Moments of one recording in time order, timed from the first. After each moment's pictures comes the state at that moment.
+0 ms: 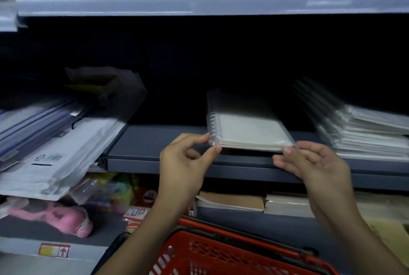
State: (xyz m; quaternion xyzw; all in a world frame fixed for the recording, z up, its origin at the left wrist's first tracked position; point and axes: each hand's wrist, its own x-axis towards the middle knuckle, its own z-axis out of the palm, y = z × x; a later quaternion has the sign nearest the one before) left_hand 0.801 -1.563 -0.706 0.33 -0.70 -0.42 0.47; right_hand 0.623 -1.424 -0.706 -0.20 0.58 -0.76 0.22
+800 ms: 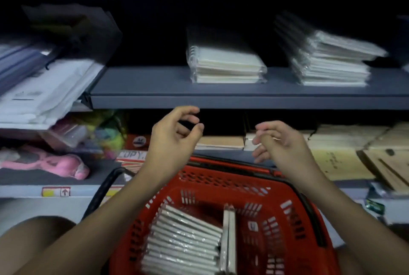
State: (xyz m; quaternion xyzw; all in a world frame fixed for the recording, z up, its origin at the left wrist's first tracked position) left_hand 0.831 -1.522 -0.760 0.29 -0.76 -0.42 0.40; right_hand 0.658 -1.370 -0.759 -0.31 0.70 -0.59 0.25
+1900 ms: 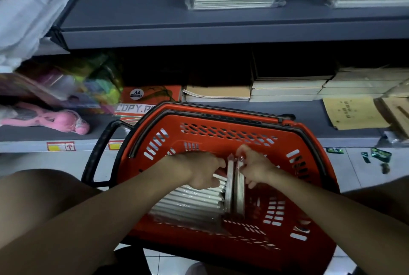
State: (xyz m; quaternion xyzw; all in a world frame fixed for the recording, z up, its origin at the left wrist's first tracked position) left_hand 0.844 -1.456 -0.865 0.13 -0.91 -0.24 -0.32; right_hand 0.694 -1.343 -0.956 -0.30 0.82 -0.14 0.46
